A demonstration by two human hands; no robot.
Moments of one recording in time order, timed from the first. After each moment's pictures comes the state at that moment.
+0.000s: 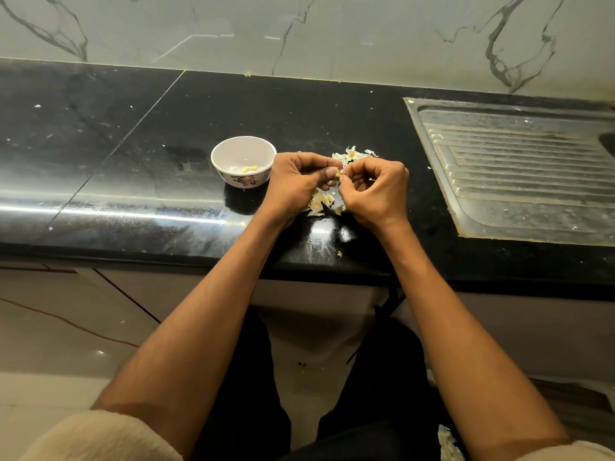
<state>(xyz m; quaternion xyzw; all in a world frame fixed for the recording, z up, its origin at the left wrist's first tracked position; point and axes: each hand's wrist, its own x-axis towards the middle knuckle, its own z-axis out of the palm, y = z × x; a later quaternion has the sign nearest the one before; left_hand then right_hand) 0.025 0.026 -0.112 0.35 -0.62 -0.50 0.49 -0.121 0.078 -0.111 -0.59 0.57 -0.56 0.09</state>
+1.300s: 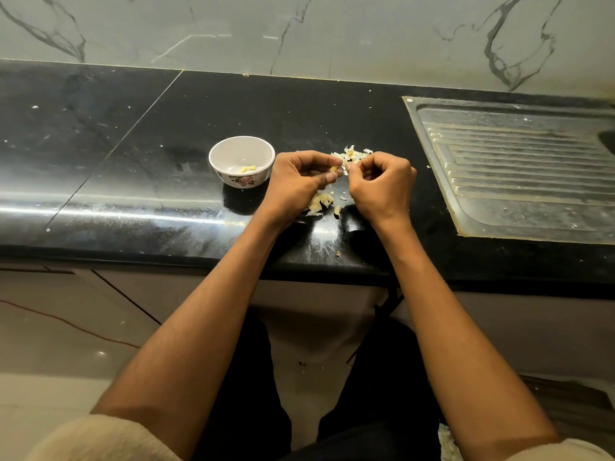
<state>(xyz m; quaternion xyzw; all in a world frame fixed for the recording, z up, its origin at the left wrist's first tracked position) 0.025 0.028 -0.112 0.33 -0.63 -0.51 0.48 -0.127 0.072 -0.109 -0.53 0.64 -0.55 0.03</state>
